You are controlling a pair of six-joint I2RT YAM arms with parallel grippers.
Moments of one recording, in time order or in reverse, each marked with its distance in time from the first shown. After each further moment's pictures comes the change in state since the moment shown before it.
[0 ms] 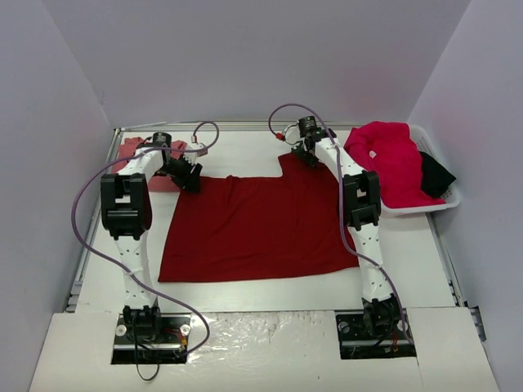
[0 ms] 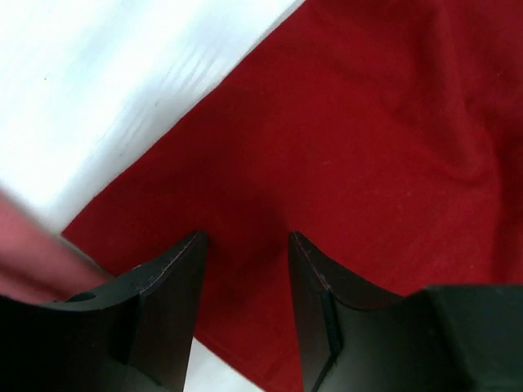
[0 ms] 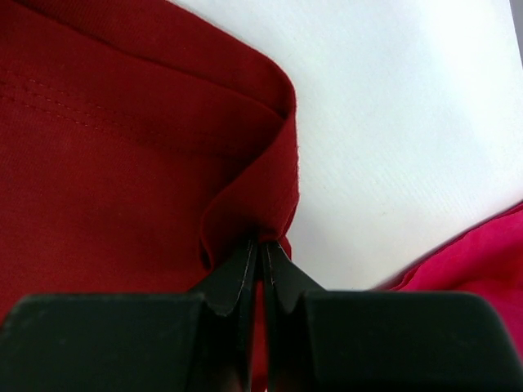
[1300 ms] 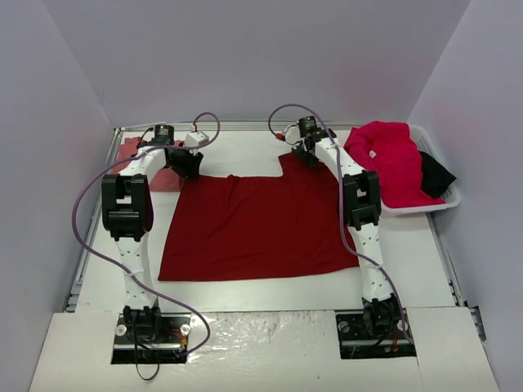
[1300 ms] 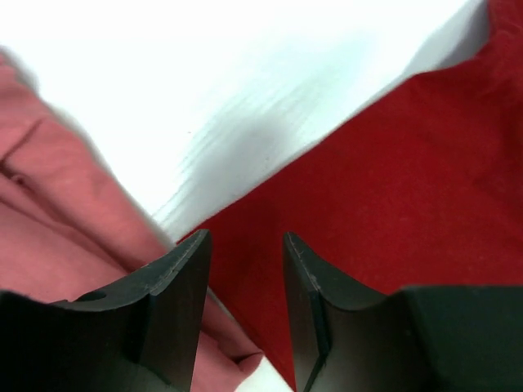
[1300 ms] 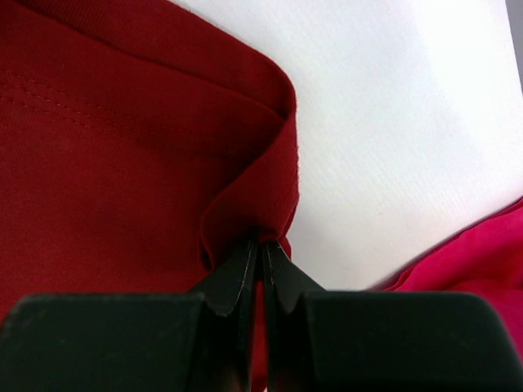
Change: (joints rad) left arm -0.034 -0.018 -0.011 0.201 -0.129 -0.084; right arm 0.000 -0.002 -0.009 0.010 0.007 -0.012
